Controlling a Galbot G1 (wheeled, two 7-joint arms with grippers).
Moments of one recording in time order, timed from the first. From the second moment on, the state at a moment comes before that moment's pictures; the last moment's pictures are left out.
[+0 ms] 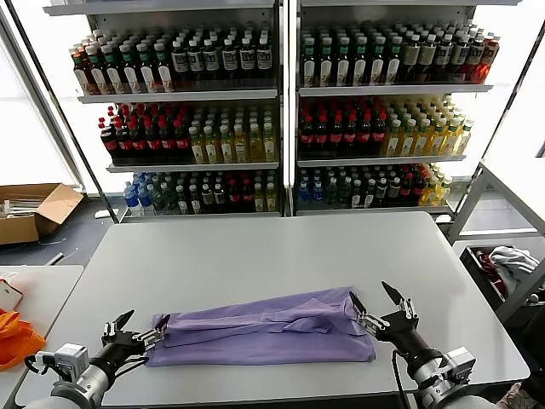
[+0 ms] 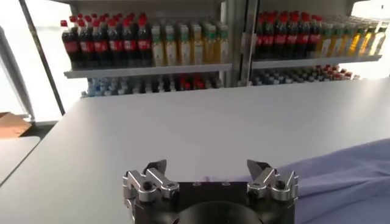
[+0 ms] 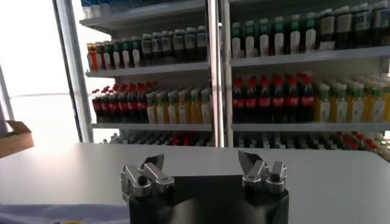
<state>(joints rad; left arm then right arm) 1.65 -1.01 -0.70 -2.16 -0.63 0.47 -0.09 -1.60 1.10 0.58 2.19 0.47 -0.16 -0.09</state>
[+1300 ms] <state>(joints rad) 1.58 -1.23 -0.44 -2.08 -0.65 0.41 -0.51 -1.68 1.18 0.61 2.26 0.42 -0.10 -0.11</state>
